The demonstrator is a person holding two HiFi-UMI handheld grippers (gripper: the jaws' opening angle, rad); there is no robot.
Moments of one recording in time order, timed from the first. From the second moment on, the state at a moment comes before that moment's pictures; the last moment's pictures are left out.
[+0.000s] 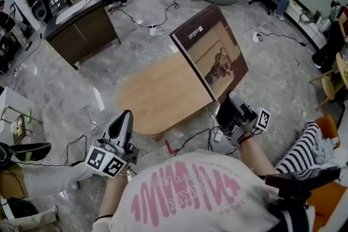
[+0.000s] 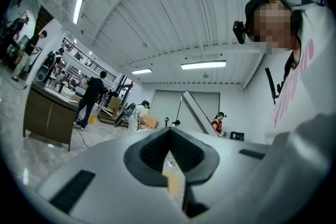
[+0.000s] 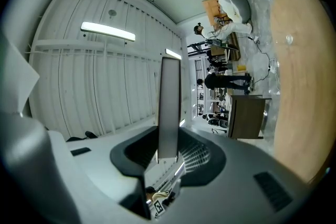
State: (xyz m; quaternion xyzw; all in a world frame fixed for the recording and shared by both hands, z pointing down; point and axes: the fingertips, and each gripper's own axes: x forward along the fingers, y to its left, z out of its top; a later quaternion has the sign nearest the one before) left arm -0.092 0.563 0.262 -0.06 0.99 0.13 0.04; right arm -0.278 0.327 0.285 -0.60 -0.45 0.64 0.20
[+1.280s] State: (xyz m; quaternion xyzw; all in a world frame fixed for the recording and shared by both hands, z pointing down) left arm -0.128 0.547 0.289 0.03 0.99 0.14 -0.01; right arm -0.342 0.349 0.357 -0.61 -0.39 0.62 0.30
